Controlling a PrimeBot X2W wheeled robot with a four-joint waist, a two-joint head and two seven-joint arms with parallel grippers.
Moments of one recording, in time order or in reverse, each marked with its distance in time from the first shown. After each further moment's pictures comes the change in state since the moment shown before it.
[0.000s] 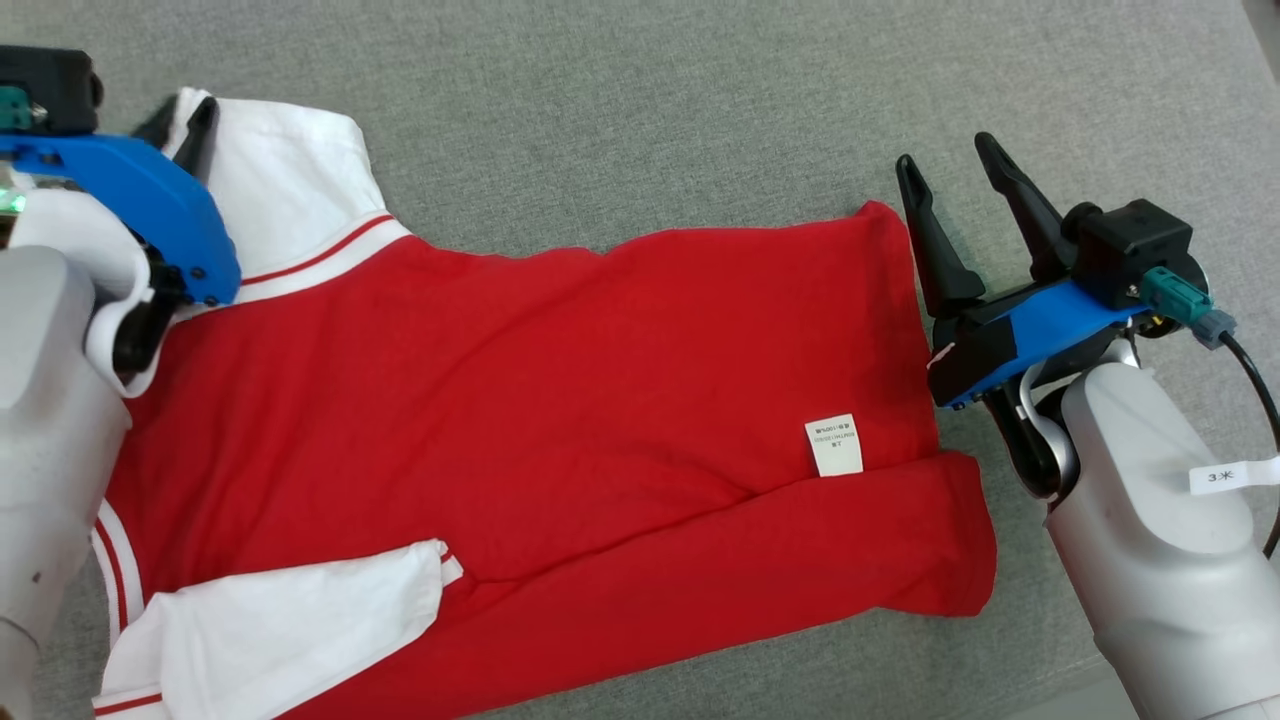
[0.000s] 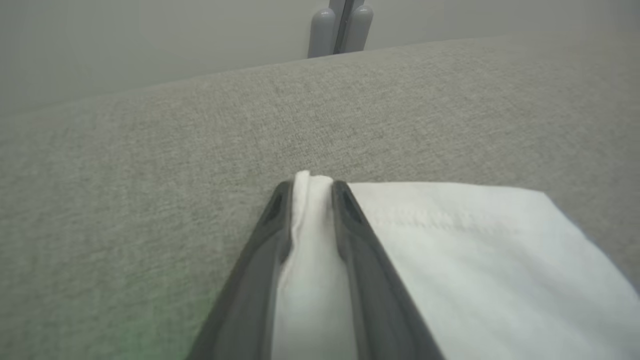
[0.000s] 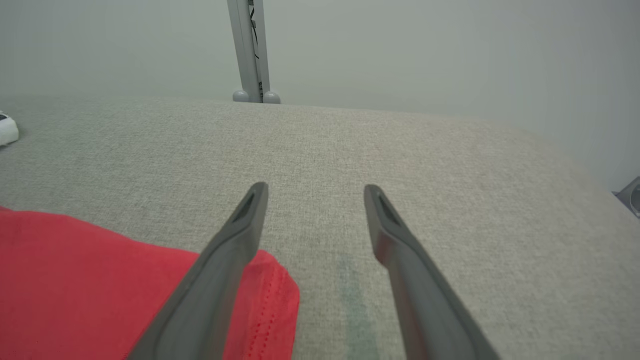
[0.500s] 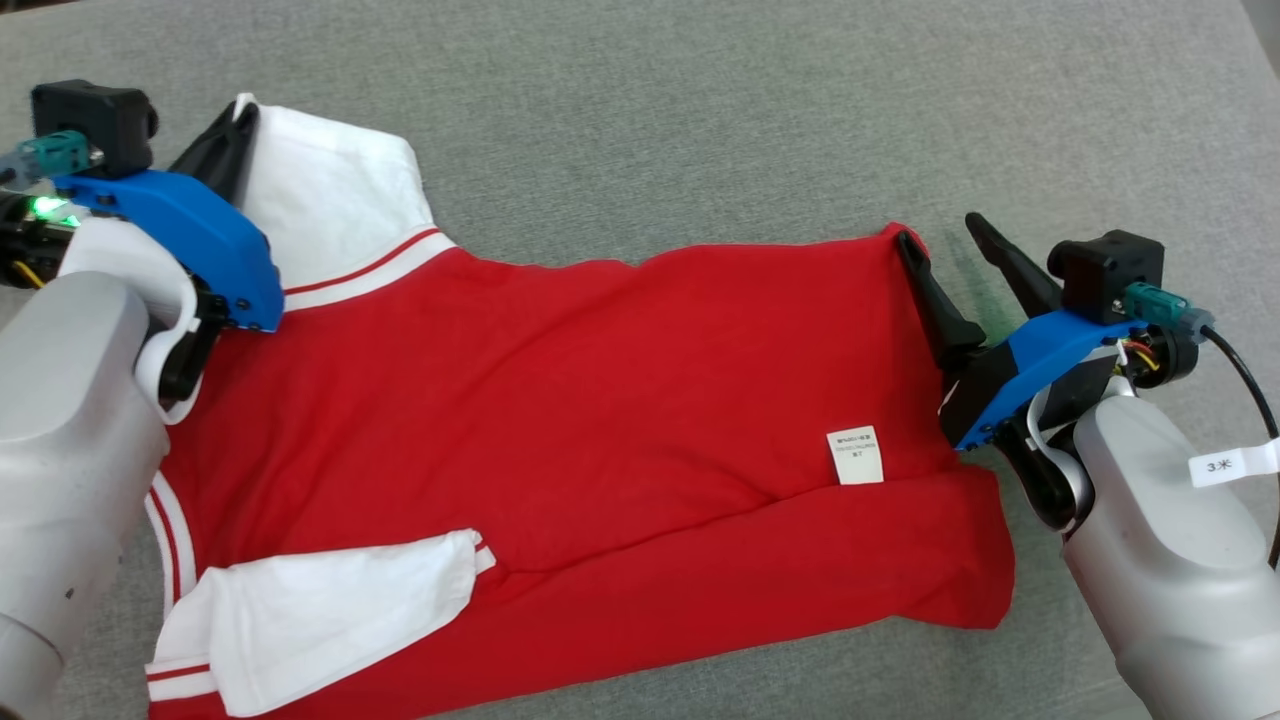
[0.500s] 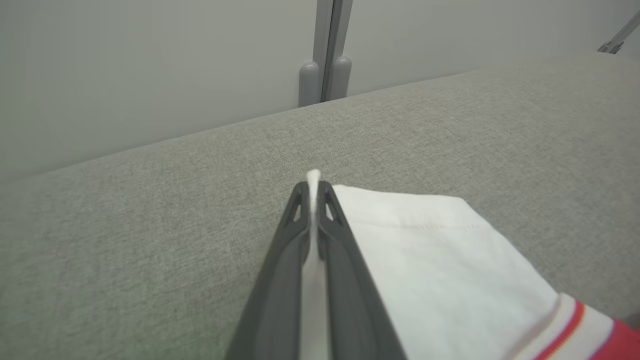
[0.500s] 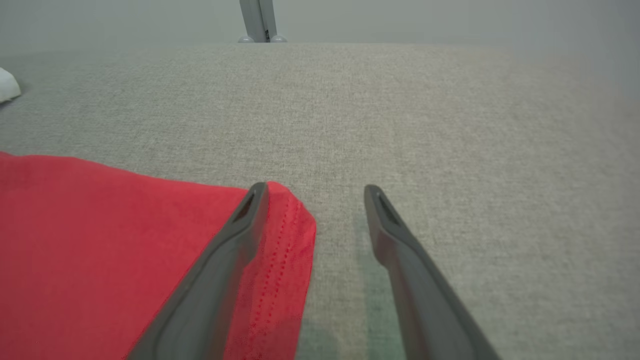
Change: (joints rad) left arm 0.012 -0.002 -0.122 -0.020 -0.048 0.000 -0.164; right arm 0.019 -0.054 0.082 0.075 0.125 0.000 0.115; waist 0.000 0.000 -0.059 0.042
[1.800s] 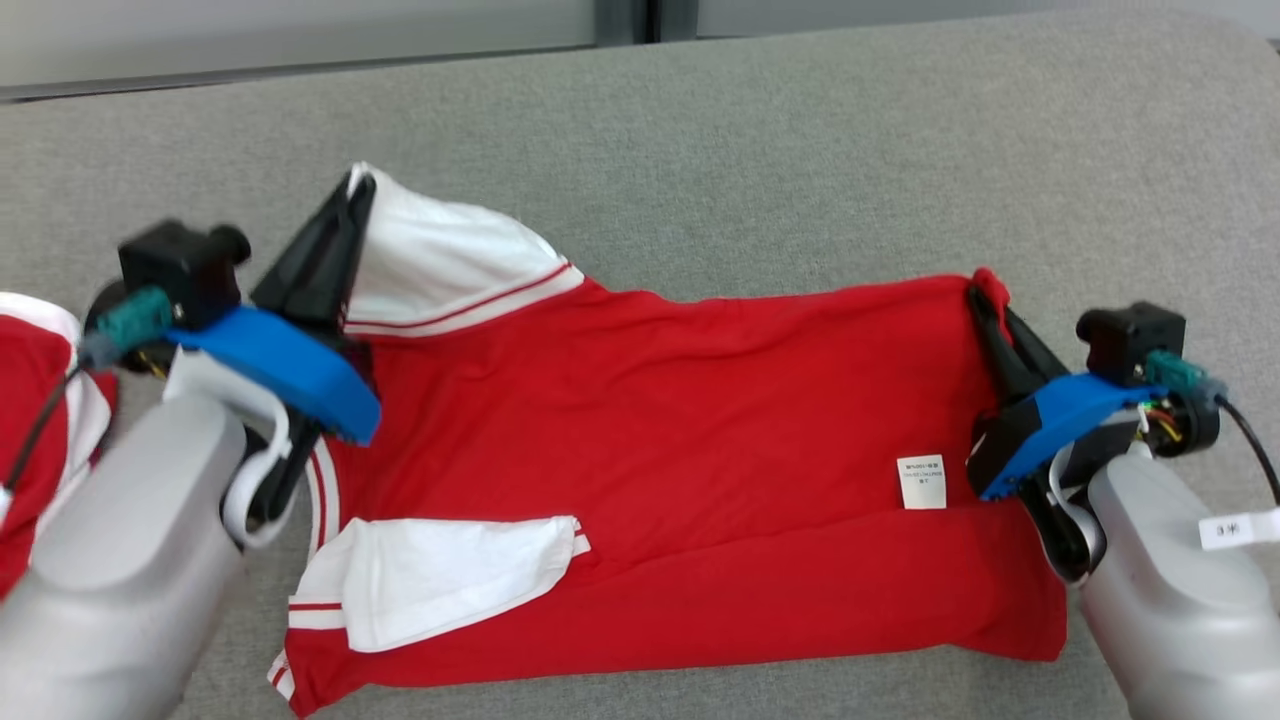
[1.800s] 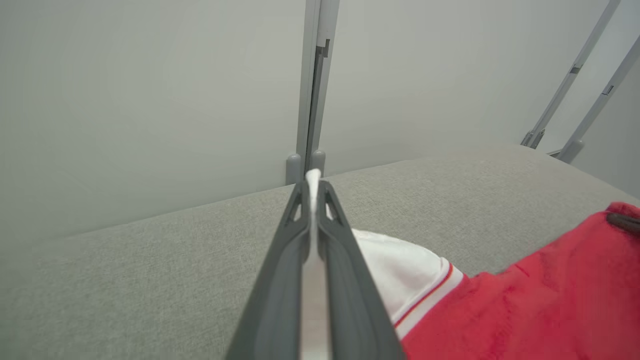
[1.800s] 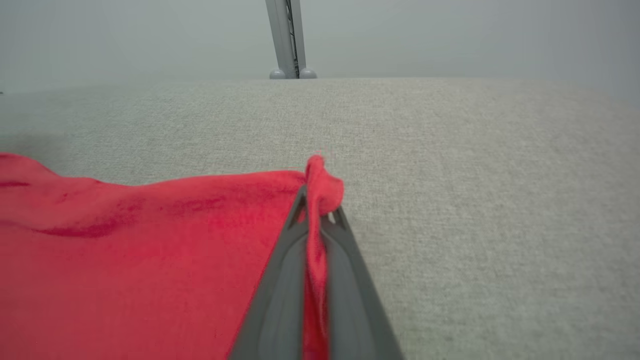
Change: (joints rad) left arm 0.243 0.014 0.105 -0.360 0.061 0.021 -0.157; right arm 0.031 -0.005 -0.016 0.155 0.016 0.000 -0.103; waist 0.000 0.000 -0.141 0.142
